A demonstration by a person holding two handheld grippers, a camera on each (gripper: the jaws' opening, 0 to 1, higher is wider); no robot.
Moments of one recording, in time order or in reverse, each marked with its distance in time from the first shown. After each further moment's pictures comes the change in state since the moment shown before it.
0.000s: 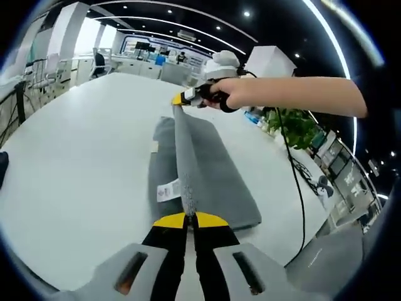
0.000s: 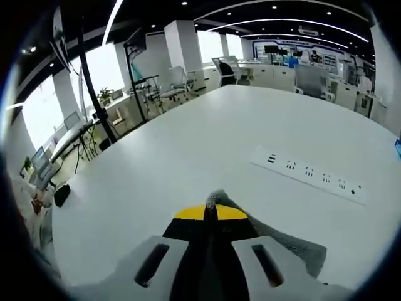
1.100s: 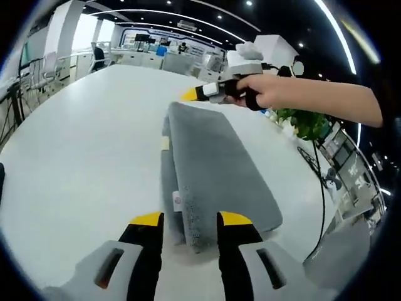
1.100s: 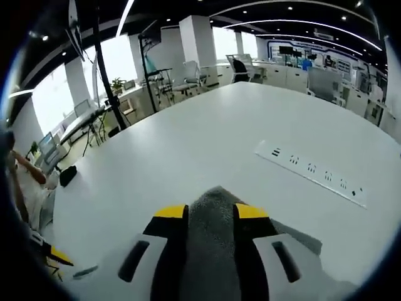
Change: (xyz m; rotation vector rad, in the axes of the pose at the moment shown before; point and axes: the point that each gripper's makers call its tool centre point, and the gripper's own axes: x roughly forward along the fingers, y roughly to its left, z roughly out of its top) left arm 0.029 0.020 0.013 0.052 0.061 0.025; right arm -0.028 -0.008 -0.018 -0.069 0.015 0.062
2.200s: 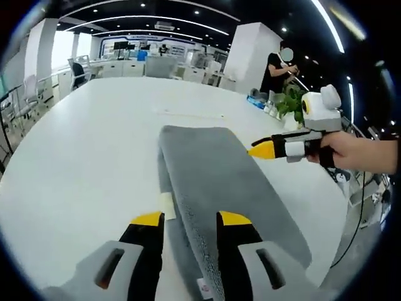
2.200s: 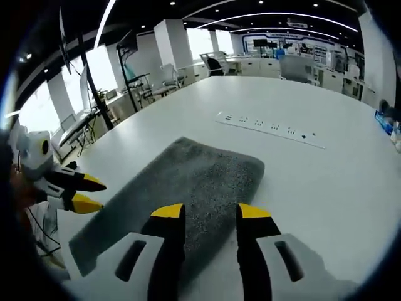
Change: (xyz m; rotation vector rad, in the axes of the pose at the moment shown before) left arm 0.083 0.016 0.082 0.142 0.009 -0.047; right arm -0.086 -0.050 -0.086 0.140 0.006 -0.105
